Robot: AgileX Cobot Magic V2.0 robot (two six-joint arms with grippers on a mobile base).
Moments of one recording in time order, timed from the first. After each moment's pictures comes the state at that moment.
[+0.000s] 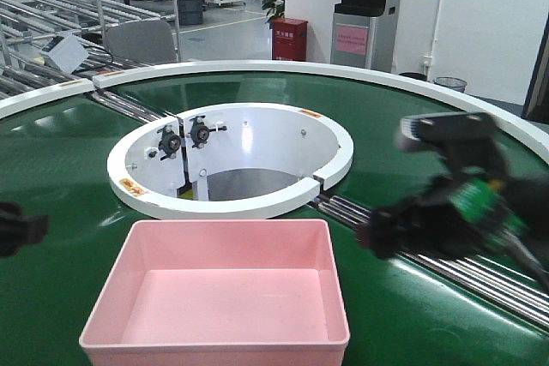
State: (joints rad) left arm -0.15 1.22 -1.13 -0.06 0.65 -0.03; right arm 0.38 1.42 -1.29 -0.11 0.65 0.21
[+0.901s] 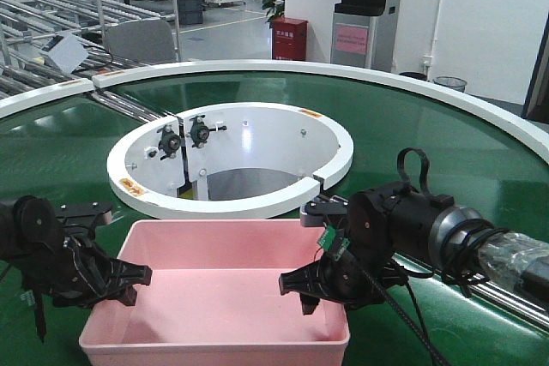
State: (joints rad) left arm -0.15 1.91 -1.39 -0.24 0.68 0.07; right arm 0.40 2.04 -1.62 -0.04 0.84 0.28
